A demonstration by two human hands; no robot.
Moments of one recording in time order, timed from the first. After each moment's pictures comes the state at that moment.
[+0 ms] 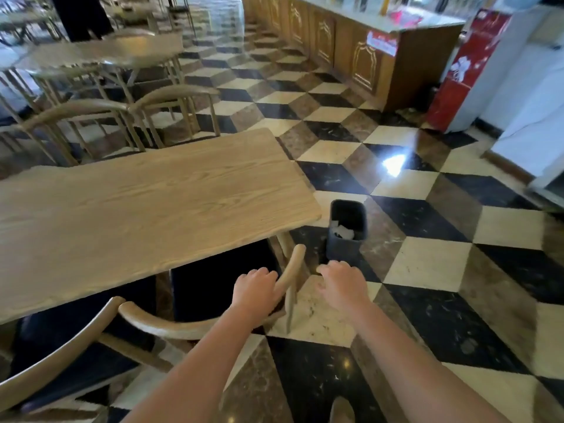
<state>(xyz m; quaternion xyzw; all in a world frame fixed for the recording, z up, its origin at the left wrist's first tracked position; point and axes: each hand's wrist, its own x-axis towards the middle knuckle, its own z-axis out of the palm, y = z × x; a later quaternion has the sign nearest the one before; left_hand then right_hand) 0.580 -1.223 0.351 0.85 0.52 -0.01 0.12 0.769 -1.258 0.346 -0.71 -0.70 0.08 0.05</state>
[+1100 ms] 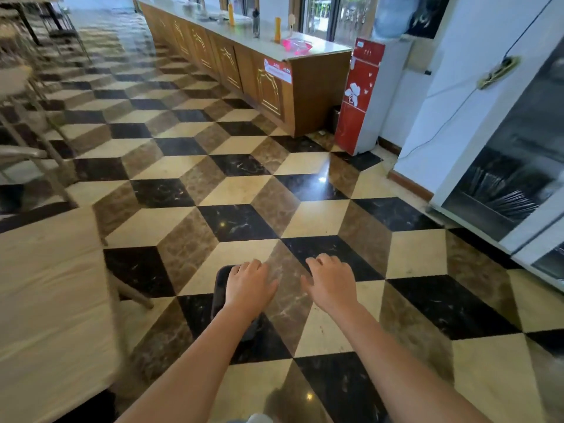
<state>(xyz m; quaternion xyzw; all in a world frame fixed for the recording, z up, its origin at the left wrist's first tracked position) 1.121 -0.990 0.353 0.88 0.47 0.02 0.11 1.274 -1.074 0.377 -0.80 -0.59 0.02 0.07</state>
